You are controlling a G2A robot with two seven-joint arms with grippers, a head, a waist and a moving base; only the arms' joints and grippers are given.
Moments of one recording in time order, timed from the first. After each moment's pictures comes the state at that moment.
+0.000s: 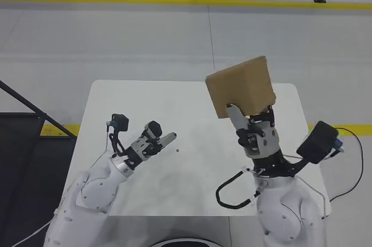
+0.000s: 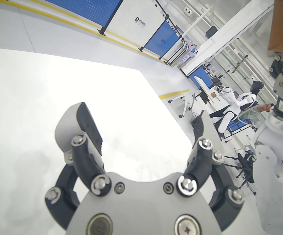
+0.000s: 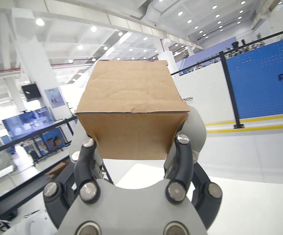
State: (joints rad) left arm 1.43 -1.20 -1.41 -1.87 0.44 -0.39 -0.36; right arm -1.36 -1.44 1.28 -2.23 -0.90 -0.20 0.02
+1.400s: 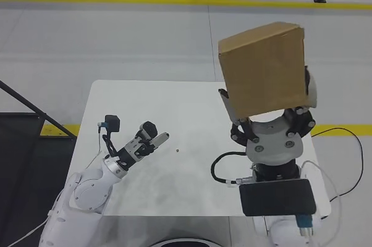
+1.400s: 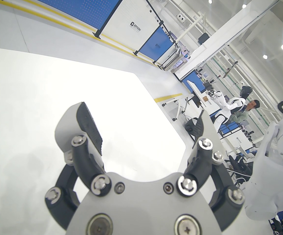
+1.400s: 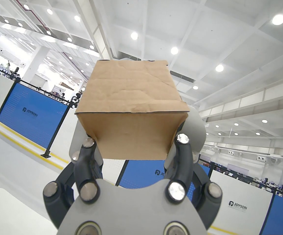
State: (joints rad) left arm 1.44 -1.19 -1.45 -1.86 0.37 -0.43 -0.37; right arm -1.28 -1.43 1.12 -2.34 -2.01 0.09 -0.12
